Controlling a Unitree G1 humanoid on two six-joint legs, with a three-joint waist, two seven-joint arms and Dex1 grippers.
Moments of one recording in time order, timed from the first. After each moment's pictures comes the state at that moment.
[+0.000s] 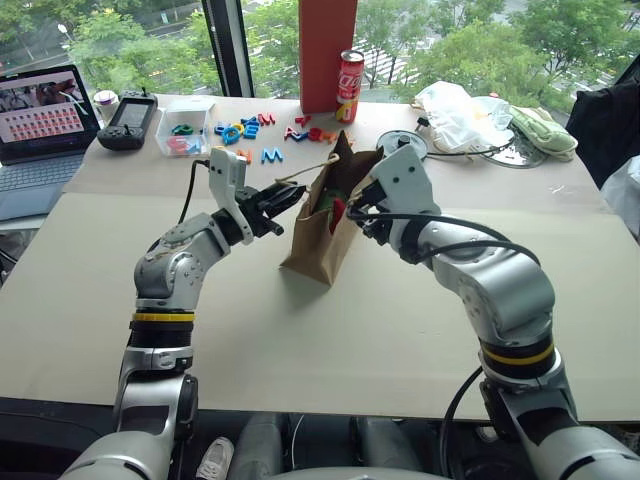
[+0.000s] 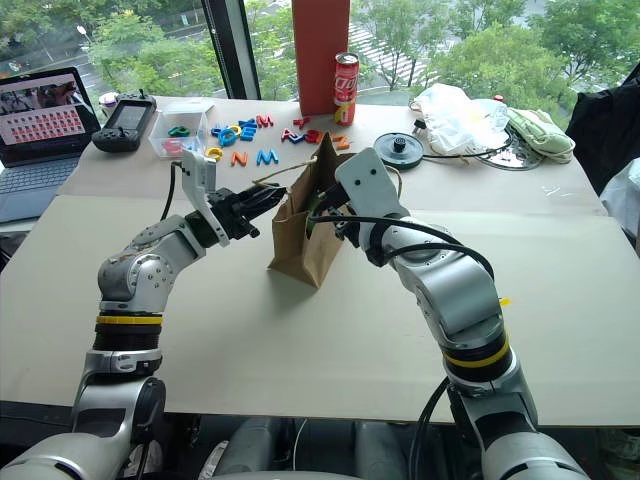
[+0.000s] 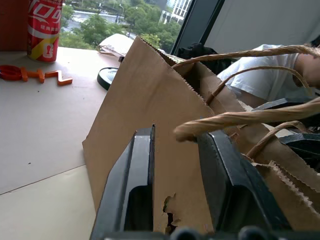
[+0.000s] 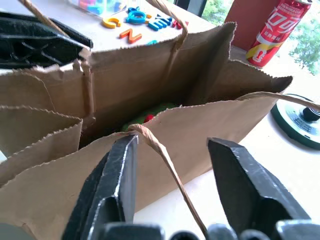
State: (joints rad) left arm -0.65 0.32 0.15 0.10 -0.60 0.64 -0.67; right arm -0.71 -0.33 0.12 -0.53 0.25 1.20 0.24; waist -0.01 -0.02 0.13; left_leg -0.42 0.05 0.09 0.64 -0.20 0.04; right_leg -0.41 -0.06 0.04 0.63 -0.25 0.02
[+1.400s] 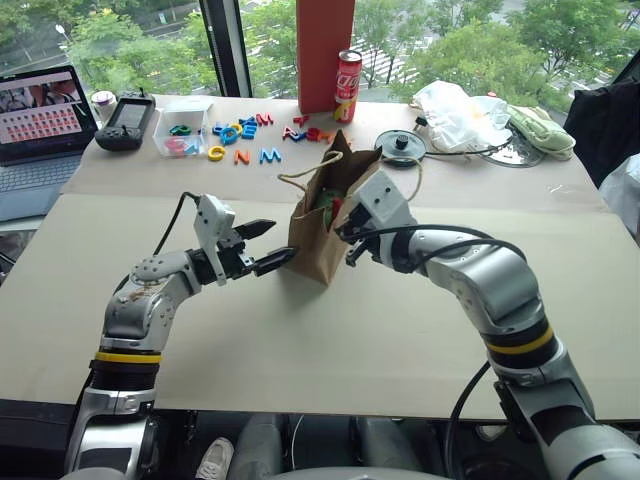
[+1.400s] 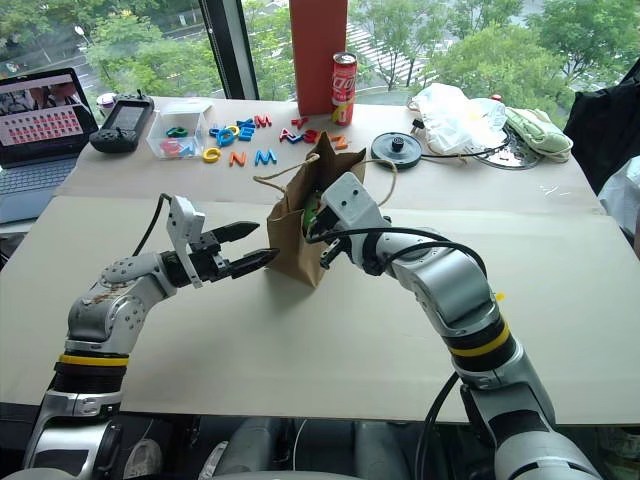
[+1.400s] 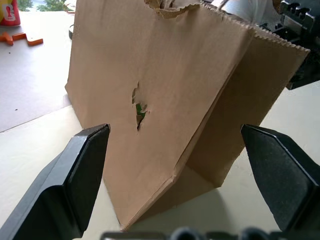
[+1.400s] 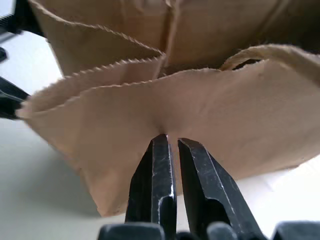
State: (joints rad) left arm -0.42 0.49 0.02 0.00 -0.47 0.46 -0.89; right arm -0.73 -0.41 0.30 -0.35 0.32 1.08 0.40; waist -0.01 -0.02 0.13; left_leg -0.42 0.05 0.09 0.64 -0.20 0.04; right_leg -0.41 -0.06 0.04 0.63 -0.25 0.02
